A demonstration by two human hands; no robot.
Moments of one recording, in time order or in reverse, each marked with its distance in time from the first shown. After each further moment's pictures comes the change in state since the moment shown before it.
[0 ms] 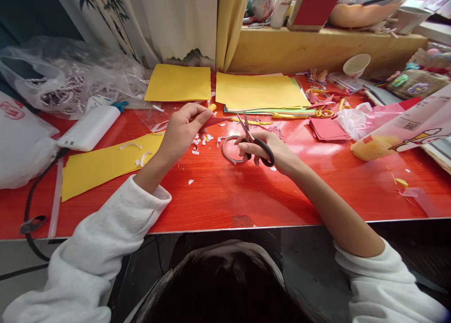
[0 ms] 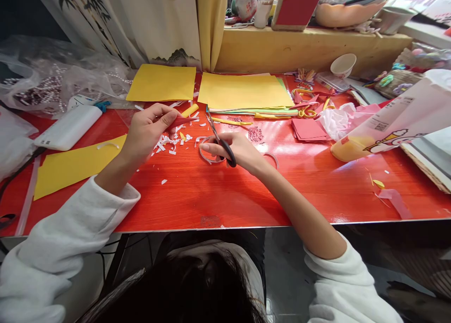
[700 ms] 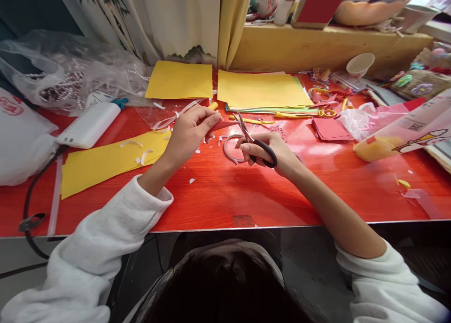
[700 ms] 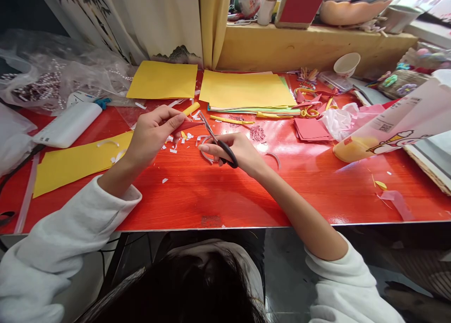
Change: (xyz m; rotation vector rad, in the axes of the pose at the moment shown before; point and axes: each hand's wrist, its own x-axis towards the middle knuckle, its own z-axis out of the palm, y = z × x) left_hand -0.009 0.008 0.008 0.062 -0.019 0.019; right_hand -0.004 -0.002 0.007 0.055 0.010 -0.021
